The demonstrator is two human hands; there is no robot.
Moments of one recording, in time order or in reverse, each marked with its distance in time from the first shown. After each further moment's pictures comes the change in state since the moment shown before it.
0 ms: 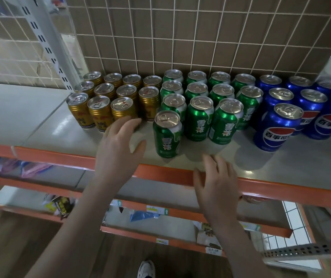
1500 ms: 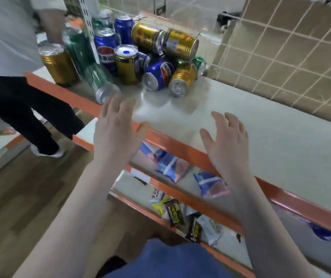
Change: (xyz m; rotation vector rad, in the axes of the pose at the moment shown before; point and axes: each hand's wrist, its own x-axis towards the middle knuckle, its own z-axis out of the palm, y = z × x) left_hand 0.035 -0.745 -0.340 0.171 0.071 -0.416; right_hand 0.065 -0.737 0.390 0.008 -0.390 -0.150
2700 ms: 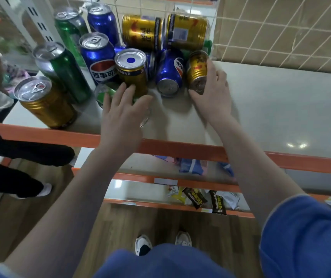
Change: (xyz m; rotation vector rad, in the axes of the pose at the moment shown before) left_hand 0.143 -0.112 0.019 0.074 -0.266 0.526; right_hand 0.126 -0.094 0.089 0.025 0.110 0.316
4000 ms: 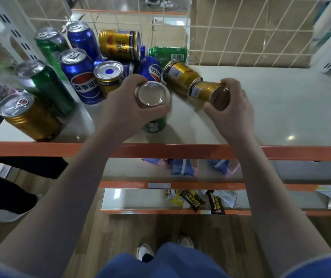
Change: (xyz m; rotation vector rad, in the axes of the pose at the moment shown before) left_hand 0.020 0.053 -0.042 -0.603 -0.078 -0.133; right_hand -0.064 0.041 -0.071 0.230 0.142 0.096
